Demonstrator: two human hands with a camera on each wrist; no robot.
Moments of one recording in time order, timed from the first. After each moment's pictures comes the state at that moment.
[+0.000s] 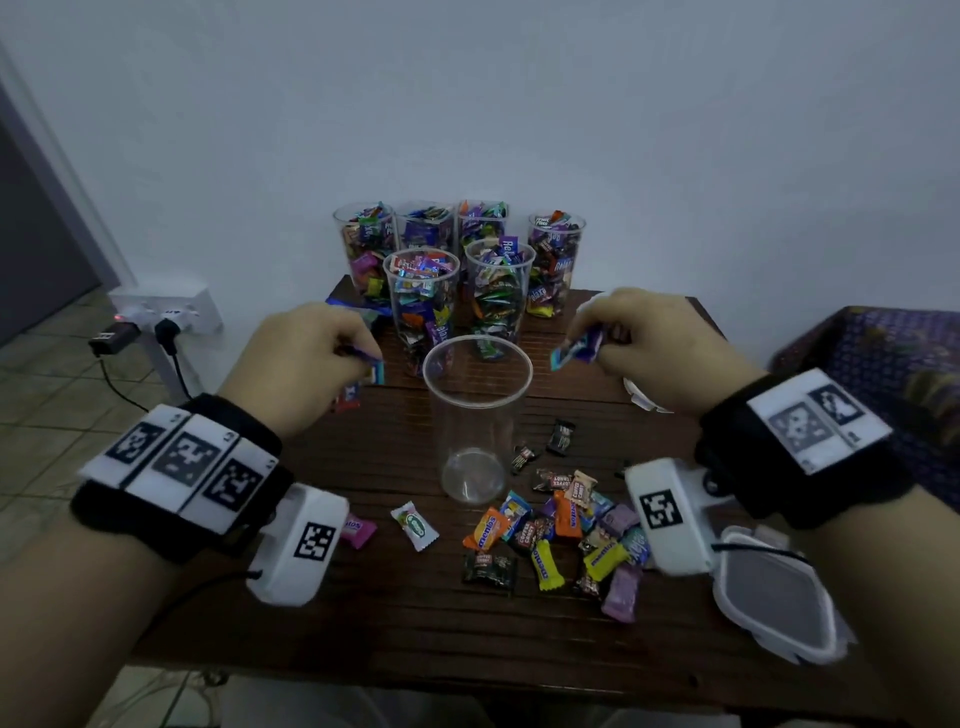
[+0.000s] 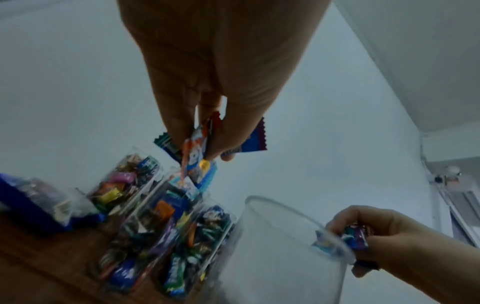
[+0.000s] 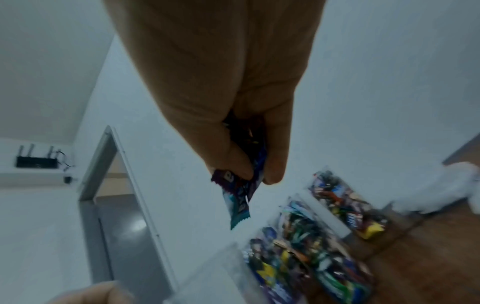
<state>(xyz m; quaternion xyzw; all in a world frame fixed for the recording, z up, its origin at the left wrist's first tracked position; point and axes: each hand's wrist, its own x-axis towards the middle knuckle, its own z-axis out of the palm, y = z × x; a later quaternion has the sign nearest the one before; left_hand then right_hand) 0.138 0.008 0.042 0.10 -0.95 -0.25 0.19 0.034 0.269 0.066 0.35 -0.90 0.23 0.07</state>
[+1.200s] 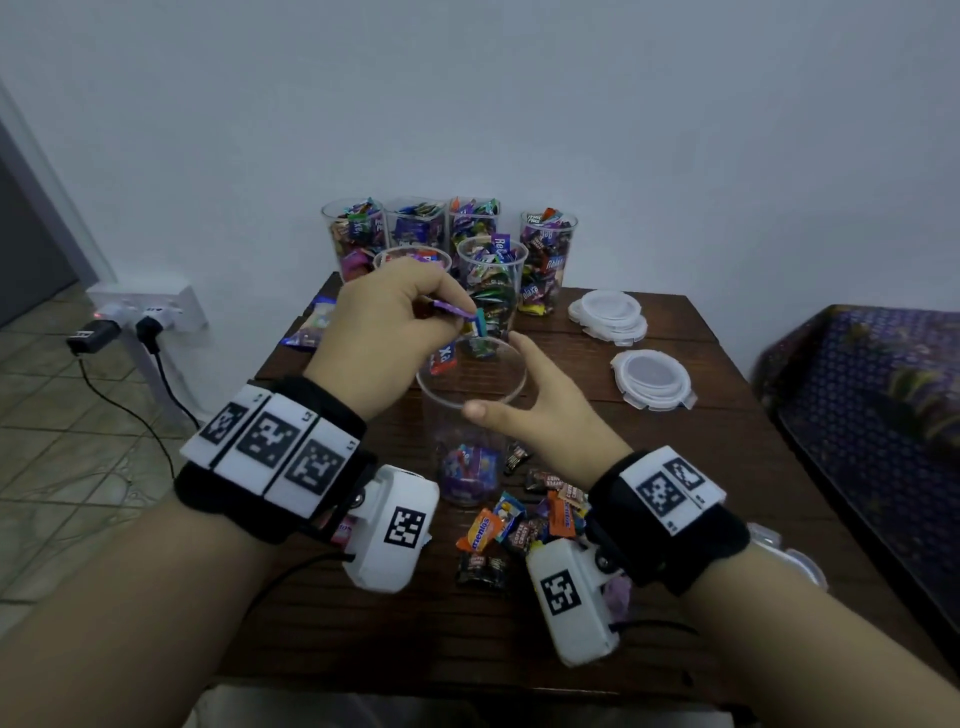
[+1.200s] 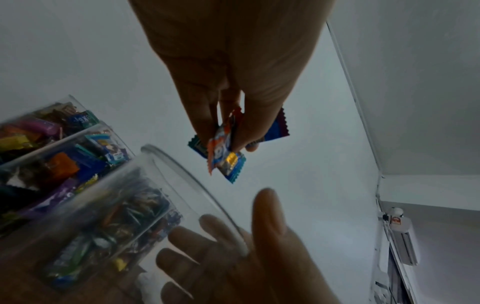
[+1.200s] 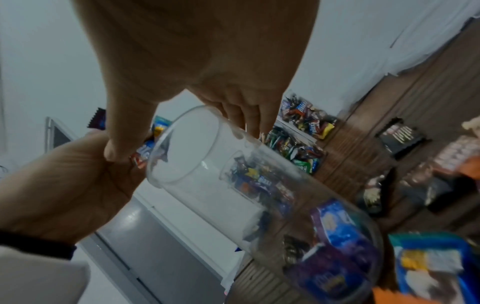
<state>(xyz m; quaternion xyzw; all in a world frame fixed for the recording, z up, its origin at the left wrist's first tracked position) 0.104 0.053 0.047 -0.05 -0.86 -0.43 0.29 0.061 0.220 -0.004 0.27 -0.81 0.51 -0.12</state>
